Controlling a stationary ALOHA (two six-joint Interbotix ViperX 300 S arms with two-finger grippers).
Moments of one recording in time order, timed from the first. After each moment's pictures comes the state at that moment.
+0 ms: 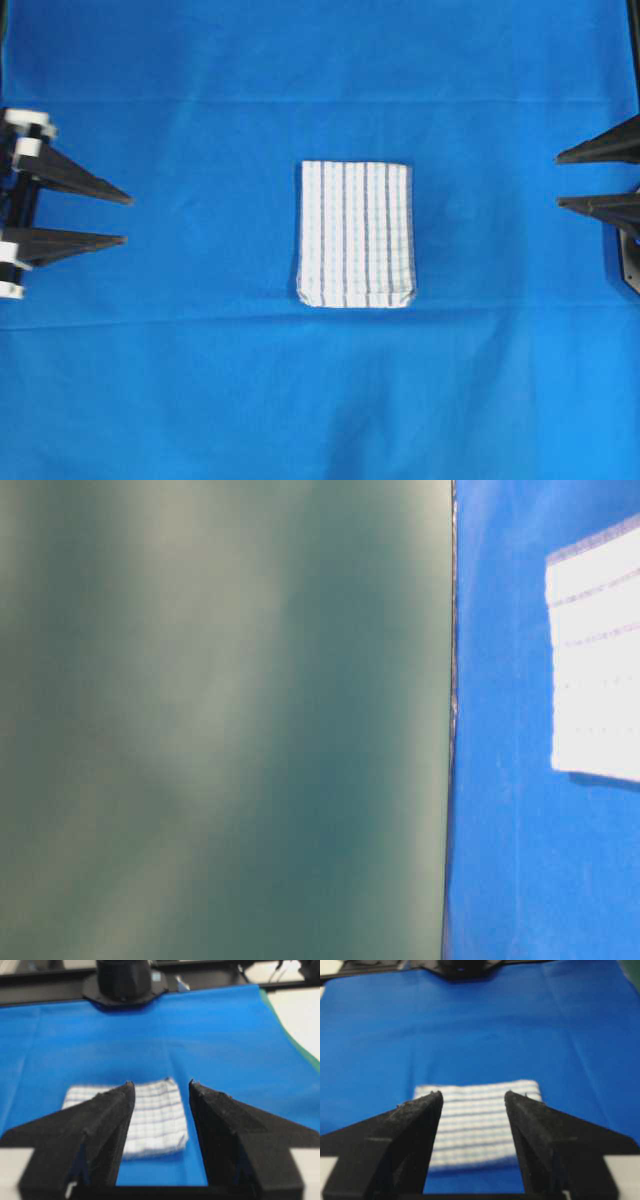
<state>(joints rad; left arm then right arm) -0.10 -0.98 1.19 -0.03 -0.10 0.06 -0.05 -1.21 1.21 -0.17 0.21 0.24</state>
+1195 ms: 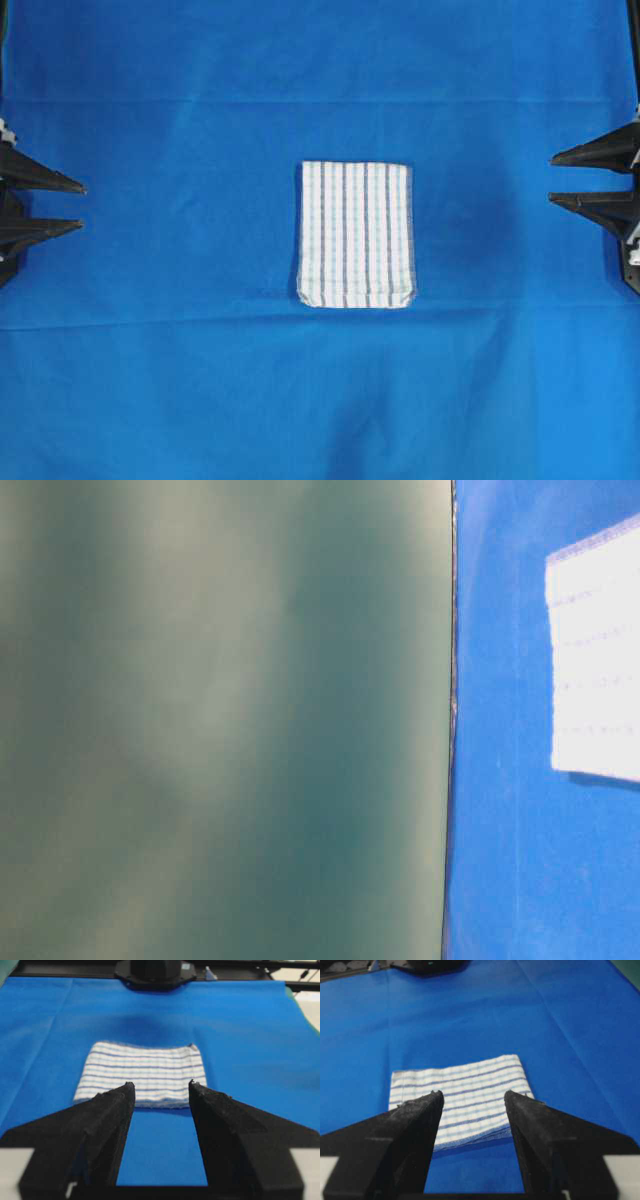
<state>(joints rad) -0.02 -1.29 1.46 -0.03 -0.12 0.00 -0.14 -1.23 1.41 -0.13 -0.01 0.26</state>
